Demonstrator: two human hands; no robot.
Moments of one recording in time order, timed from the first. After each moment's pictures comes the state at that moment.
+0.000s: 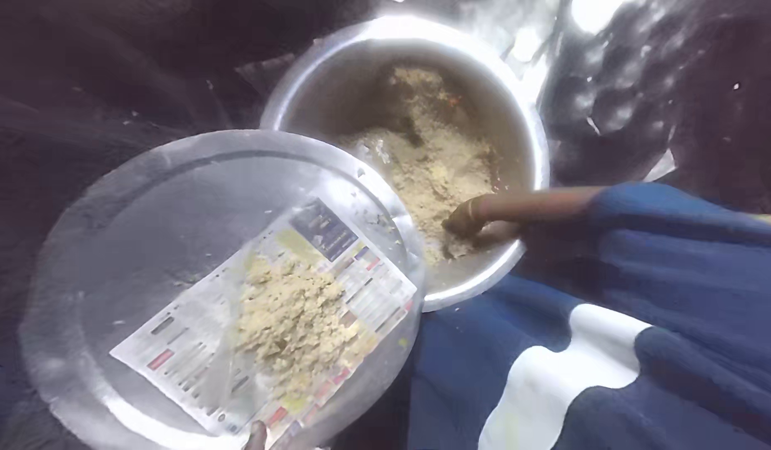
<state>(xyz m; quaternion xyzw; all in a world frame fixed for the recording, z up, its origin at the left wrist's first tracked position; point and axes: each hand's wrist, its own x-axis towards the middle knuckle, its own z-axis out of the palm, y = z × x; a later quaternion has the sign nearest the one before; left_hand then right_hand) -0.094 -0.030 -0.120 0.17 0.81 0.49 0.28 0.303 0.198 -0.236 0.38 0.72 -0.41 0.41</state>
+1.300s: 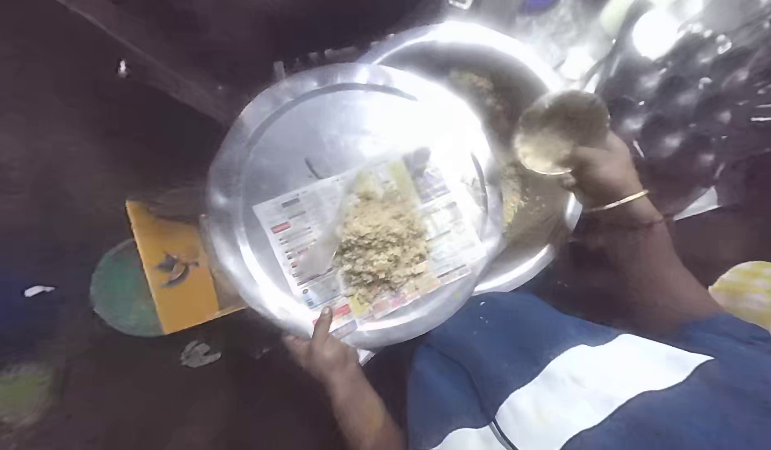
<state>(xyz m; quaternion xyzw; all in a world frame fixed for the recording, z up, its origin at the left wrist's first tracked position) -0.058 0.025 -0.172 0.12 0.78 0.55 0.29 0.357 0.183 -0.082 0.71 0.31 -0.45 -0.44</state>
